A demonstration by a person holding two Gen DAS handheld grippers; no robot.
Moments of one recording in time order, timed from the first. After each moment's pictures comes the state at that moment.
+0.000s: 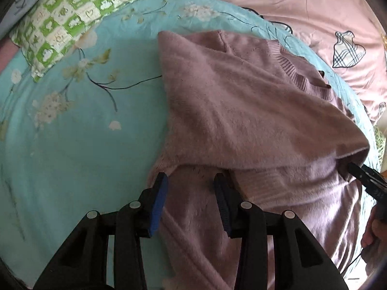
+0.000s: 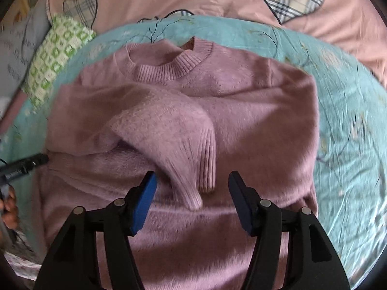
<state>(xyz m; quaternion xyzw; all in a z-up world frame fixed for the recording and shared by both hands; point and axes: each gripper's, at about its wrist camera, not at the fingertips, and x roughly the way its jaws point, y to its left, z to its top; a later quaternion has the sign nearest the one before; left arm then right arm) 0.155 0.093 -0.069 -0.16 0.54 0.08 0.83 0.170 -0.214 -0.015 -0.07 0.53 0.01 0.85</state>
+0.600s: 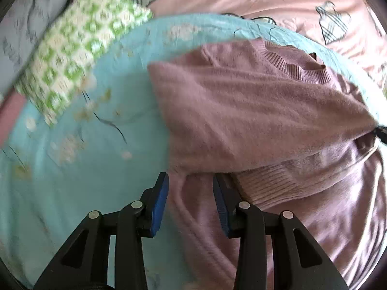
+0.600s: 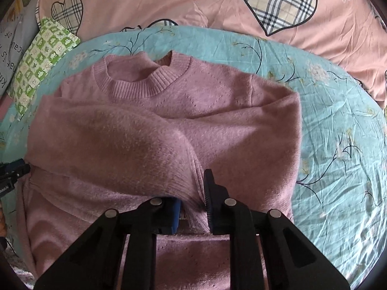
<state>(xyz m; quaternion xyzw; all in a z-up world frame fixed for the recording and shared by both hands) 0.153 0.063 -0.040 -0.01 0.51 0.10 0.86 0.185 -0.231 -0.007 -0.09 0.50 -0.02 0.86</state>
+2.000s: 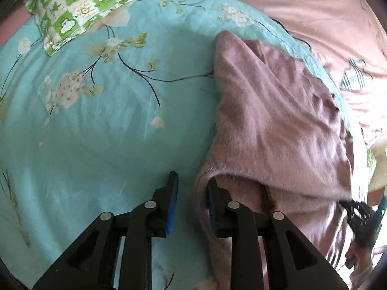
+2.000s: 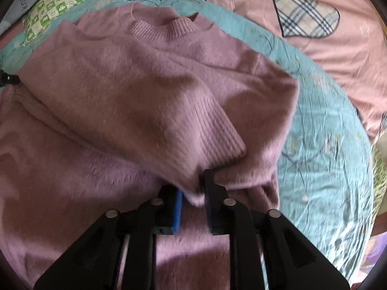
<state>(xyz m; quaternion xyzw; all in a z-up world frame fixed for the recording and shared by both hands) 0.135 0.149 -0.063 -0.23 0.55 0.08 0.80 0.124 -0.241 -0.039 -0.22 0.52 0.00 0.82</state>
